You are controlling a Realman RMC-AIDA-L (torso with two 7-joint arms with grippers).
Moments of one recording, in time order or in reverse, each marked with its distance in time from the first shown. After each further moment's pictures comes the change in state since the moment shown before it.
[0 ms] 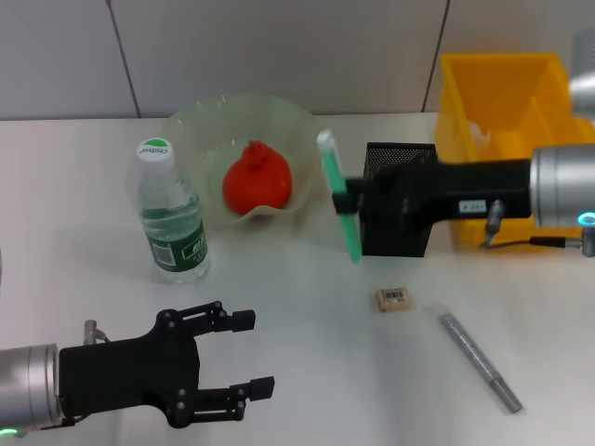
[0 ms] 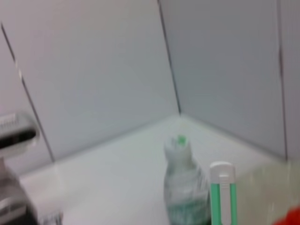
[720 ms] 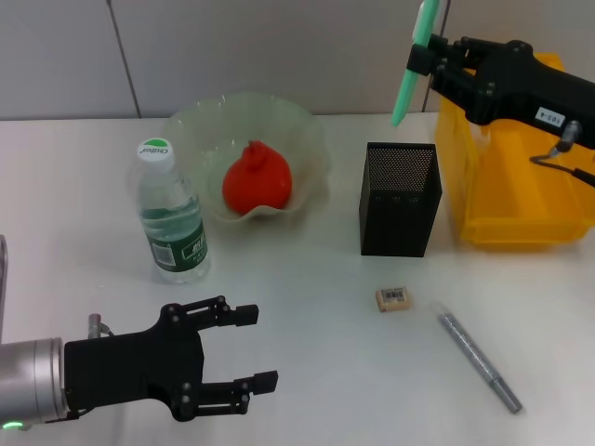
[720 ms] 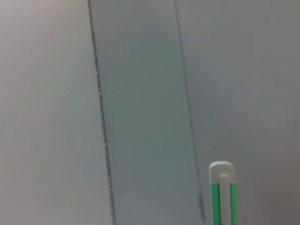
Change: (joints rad) left arm -0.013 -0.002 -0.001 0.001 0.001 -0.014 0.002; right arm -0.017 -0.001 0.207 0.201 0.376 0.024 -0.389
